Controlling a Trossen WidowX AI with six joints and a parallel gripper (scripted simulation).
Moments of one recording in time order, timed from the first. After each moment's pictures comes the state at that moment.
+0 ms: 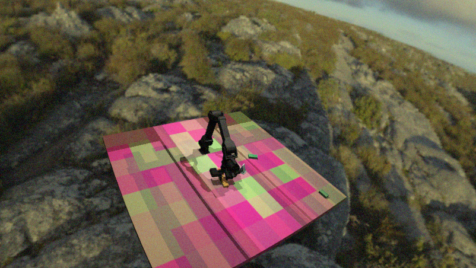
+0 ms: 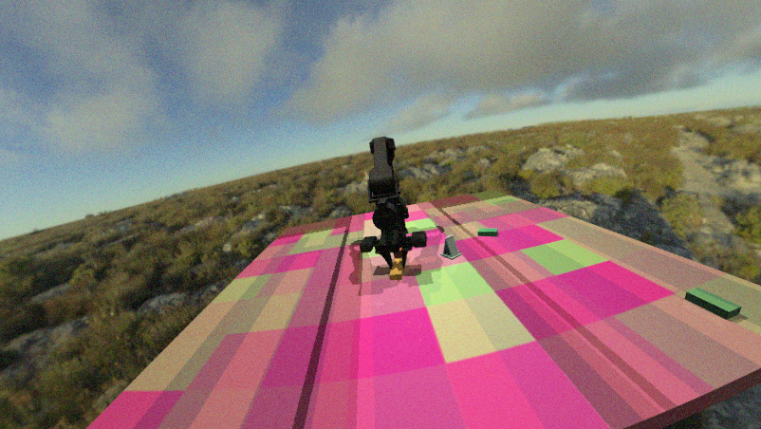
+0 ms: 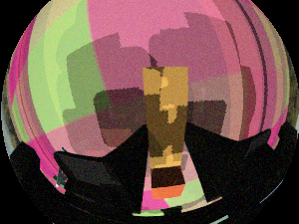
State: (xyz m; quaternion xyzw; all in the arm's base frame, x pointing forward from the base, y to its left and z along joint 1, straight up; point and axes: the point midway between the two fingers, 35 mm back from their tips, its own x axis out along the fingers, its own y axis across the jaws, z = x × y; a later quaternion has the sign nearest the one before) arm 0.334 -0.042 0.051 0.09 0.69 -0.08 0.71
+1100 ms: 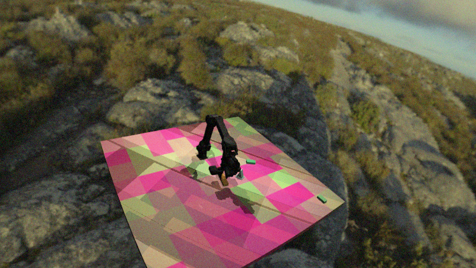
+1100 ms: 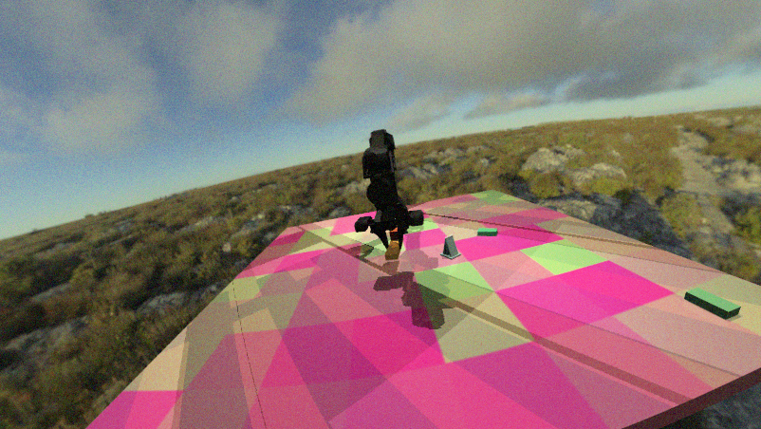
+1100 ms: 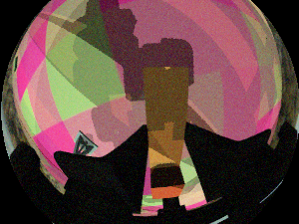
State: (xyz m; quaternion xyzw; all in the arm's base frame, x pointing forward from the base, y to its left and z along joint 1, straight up) arm 0.336 -0.043 0.115 0.09 0.69 -0.08 0.71
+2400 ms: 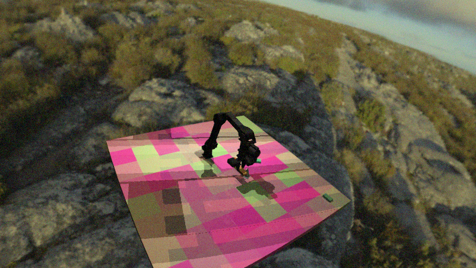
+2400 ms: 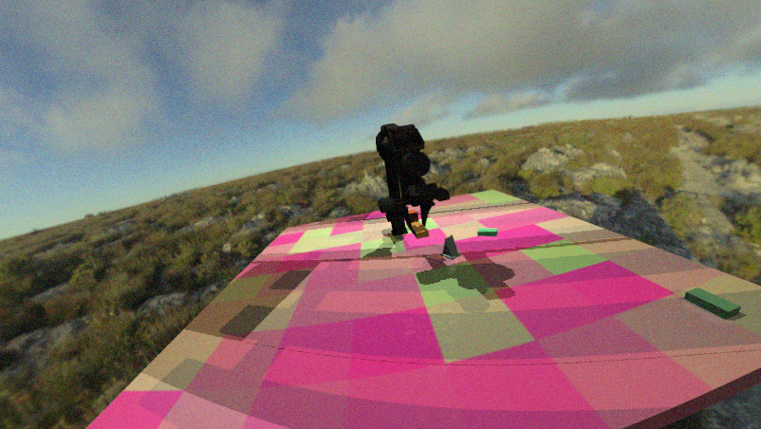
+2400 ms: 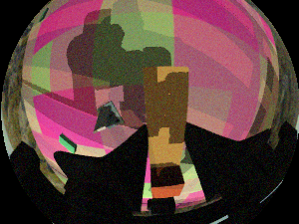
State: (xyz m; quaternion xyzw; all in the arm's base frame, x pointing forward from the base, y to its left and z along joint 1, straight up) arm 0.338 0.031 0.162 -0.02 0.70 0.03 0.72
